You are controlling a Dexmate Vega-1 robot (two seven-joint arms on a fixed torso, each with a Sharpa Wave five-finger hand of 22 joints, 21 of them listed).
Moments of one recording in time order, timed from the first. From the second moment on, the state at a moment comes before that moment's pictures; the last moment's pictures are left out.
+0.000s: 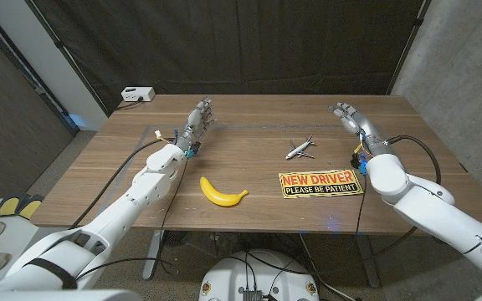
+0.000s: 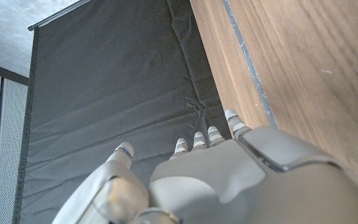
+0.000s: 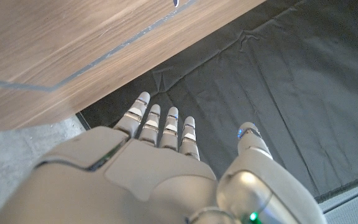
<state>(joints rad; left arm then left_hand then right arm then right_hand) 0.71 0.45 0.44 -1.17 -0.64 -0.29 -0.18 0.05 0.08 0.42 0.14 0.23 -0.15 -0.08 0.18 0.17 -0.17 0.00 0.20 0.18 -0.17 0.04 0.18 0.17 -0.16 0.16 0.43 0.19 -1.23 -0.89 -0.26 -2.18 0.13 -0.40 -0.52 0.24 0.08 0.37 -0.15 0.19 0.16 -0.06 0.20 0.18 0.18 0.05 0.20 0.19 0.10 0.09 0.20 0.19 0.20 0.12 0.20 0.18</state>
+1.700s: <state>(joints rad) 0.53 0.33 0.49 -0.88 -0.63 -0.35 -0.38 0.05 0.08 0.42 0.14 0.23 -0.13 -0.08 0.18 0.17 -0.16 0.02 0.21 0.18 -0.17 0.04 0.19 0.17 -0.16 0.16 0.42 0.19 -1.23 -0.77 -0.56 -2.56 -0.40 -1.38 -0.35 0.34 0.07 0.39 -0.18 0.19 0.18 -0.06 0.21 0.18 0.18 0.02 0.20 0.19 0.14 0.06 0.21 0.19 0.21 0.14 0.21 0.18</state>
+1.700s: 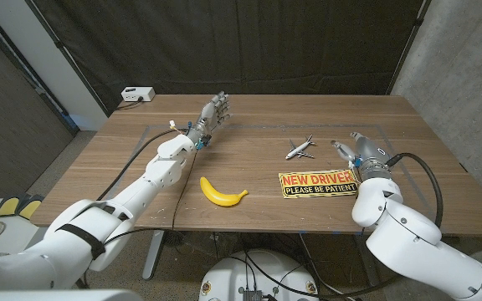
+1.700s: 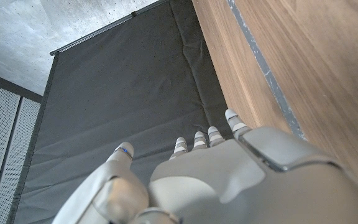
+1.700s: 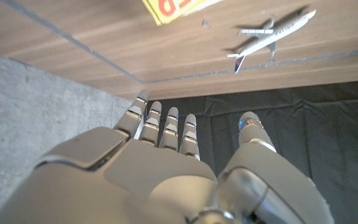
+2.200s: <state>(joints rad) 0.50 0.31 0.49 -0.83 -0.63 -0.37 -0.41 0.05 0.08 0.42 0.14 0.23 -0.13 -0.08 0.18 0.17 -0.15 0.03 0.21 0.18 -0.17 0.04 0.19 0.17 -0.16 0.16 0.42 0.19 -1.29 -0.53 -0.57 -2.41 -0.92 -1.32 0.15 0.38 0.04 0.38 -0.17 0.20 0.15 -0.03 0.20 0.19 0.15 0.00 0.19 0.19 0.12 0.03 0.21 0.19 0.21 0.14 0.21 0.18</state>
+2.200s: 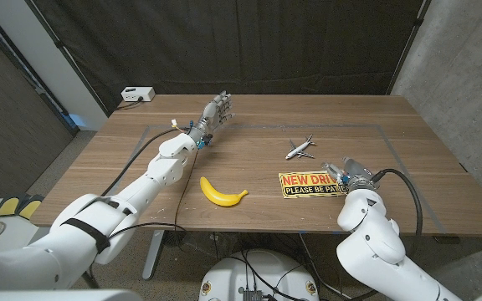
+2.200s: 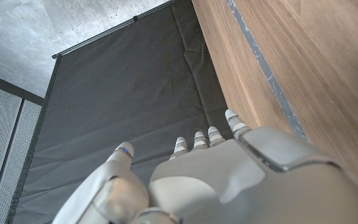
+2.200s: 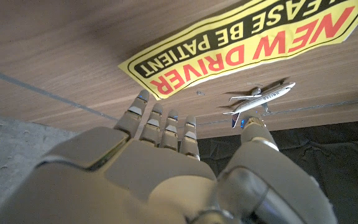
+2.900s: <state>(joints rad) 0.50 0.32 0.49 -0.85 -0.62 -0.36 -0.42 0.05 0.08 0.42 0.14 0.23 -0.13 -0.08 0.18 0.17 -0.15 0.03 0.21 0.18 -0.17 0.04 0.19 0.17 -0.16 0.16 0.41 0.19 -1.44 0.03 -0.39 -2.21 -1.68 -1.01 0.35 0.44 -0.02 0.32 -0.14 0.24 0.07 -0.05 0.18 0.19 -0.07 0.00 0.18 0.20 -0.17 0.05 0.18 0.20 -0.04 0.14 0.18 0.18</state>
